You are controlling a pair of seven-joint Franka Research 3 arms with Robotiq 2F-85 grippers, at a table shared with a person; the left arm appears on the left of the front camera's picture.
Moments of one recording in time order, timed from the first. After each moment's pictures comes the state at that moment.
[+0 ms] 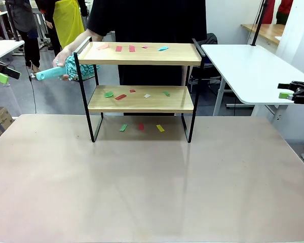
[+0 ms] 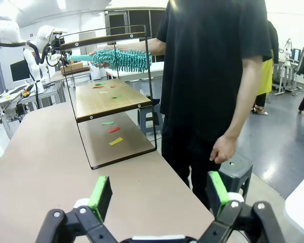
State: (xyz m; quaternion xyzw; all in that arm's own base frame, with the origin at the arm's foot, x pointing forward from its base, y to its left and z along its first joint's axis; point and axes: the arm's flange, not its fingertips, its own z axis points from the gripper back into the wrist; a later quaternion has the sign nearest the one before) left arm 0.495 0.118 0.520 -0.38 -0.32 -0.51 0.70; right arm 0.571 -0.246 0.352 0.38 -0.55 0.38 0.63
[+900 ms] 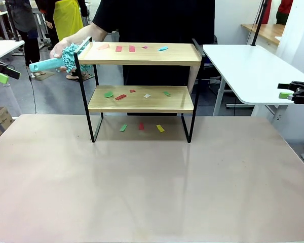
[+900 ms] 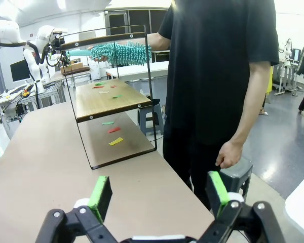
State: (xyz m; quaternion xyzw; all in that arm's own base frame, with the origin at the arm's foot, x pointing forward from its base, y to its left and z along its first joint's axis) left arm 0.495 0.118 0.520 -0.38 -0.32 -0.51 0.70; right arm 0.571 -0.246 0.352 0.38 -0.55 0.38 0.63
